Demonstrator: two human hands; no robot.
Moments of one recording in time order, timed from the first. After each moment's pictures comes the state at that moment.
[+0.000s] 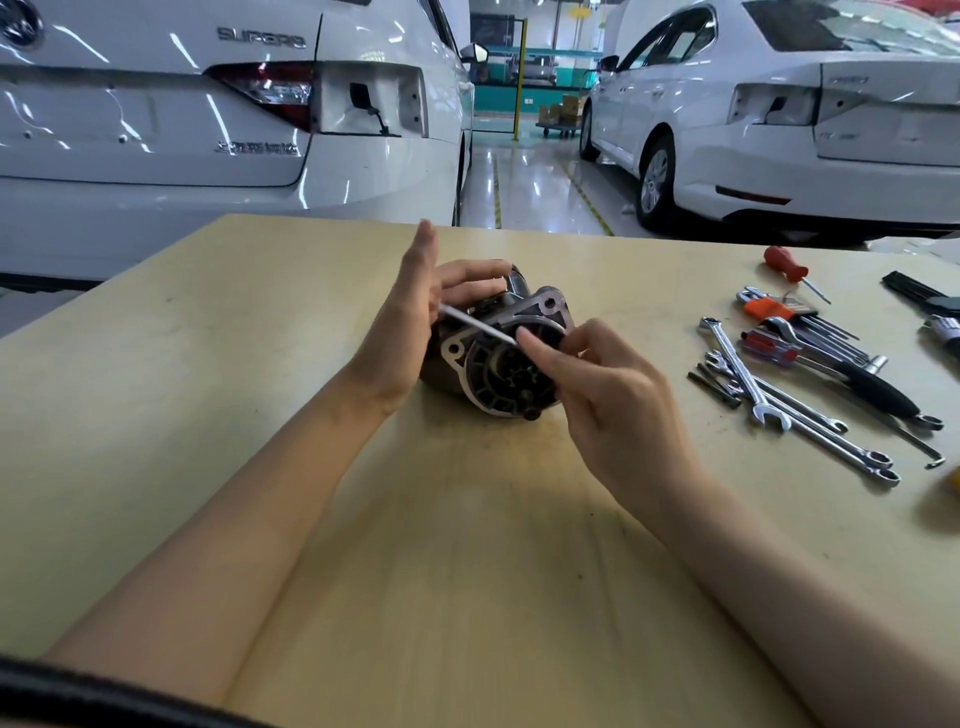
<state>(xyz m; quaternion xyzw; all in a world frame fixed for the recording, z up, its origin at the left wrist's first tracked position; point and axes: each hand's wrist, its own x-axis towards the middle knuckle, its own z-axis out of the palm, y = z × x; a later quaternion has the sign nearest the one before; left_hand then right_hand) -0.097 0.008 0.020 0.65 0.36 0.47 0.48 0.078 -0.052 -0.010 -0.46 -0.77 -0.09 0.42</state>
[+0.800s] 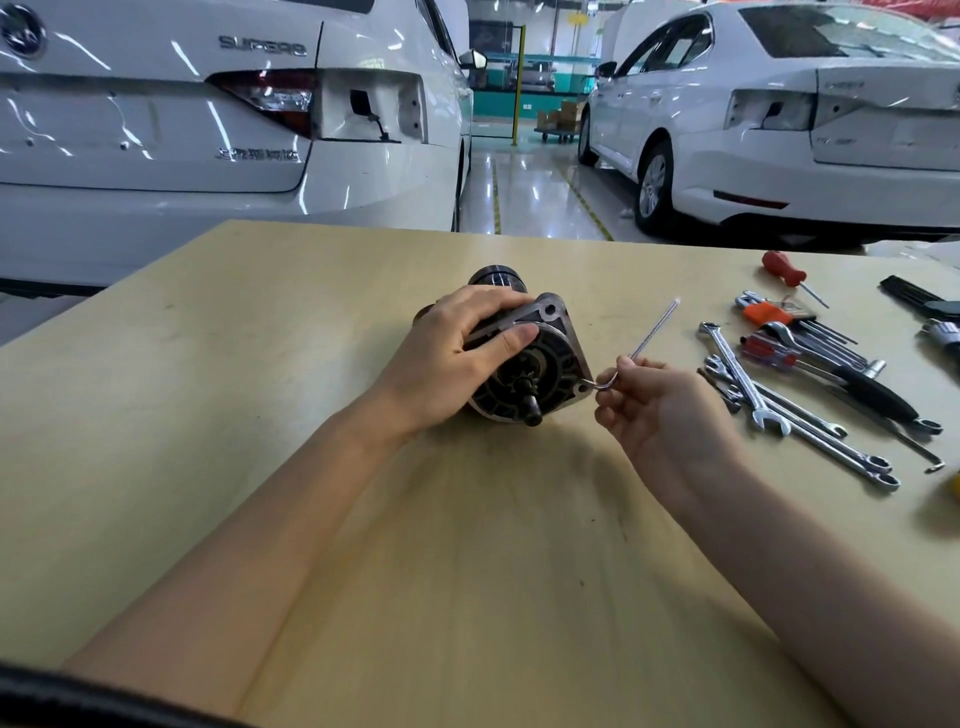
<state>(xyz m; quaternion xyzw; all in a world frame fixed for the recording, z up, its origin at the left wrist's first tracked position) -0.086 0.008 0.004 0.77 0.35 0.44 0.31 0.088 -0.052 0.004 -0.45 -0.25 0.55 0.66</state>
